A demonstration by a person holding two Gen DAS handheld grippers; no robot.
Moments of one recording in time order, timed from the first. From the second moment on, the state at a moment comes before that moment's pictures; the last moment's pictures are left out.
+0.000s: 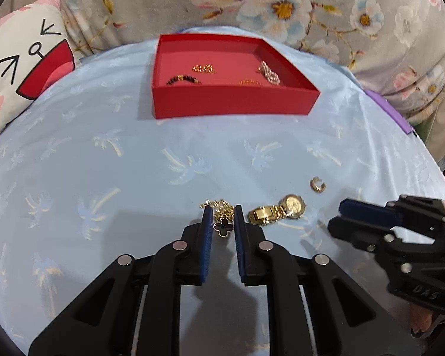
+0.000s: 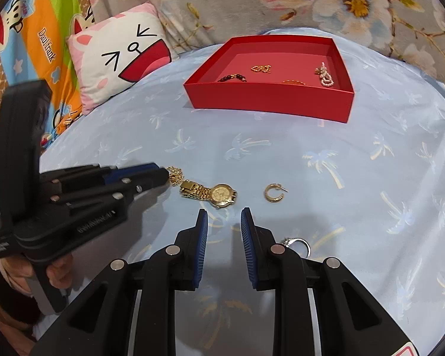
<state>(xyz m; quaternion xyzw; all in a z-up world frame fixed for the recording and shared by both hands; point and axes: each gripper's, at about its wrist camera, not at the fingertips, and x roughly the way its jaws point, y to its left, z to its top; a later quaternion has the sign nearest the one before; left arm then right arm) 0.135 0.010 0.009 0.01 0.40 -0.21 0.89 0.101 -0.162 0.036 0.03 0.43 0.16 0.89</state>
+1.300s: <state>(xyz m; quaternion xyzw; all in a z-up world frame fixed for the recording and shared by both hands) 0.143 0.063 0.037 -0.05 0.36 -0.18 0.91 0.128 -0.143 0.039 0.00 0.43 0.19 0.88</state>
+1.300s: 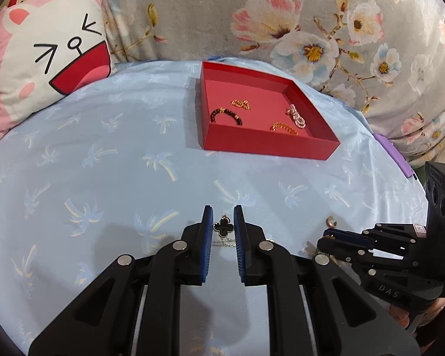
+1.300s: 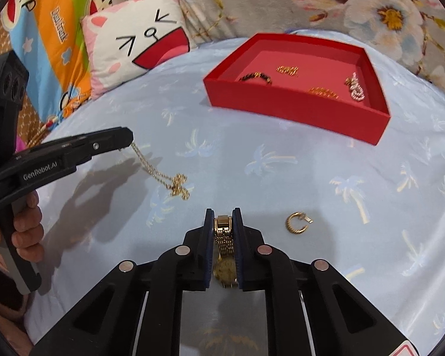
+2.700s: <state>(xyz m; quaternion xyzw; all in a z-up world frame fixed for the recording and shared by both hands) 0.365 -0.040 0.140 0.01 0.25 -0.18 0.95 0.360 -0.233 0.093 0.09 0.39 0.08 0.91</state>
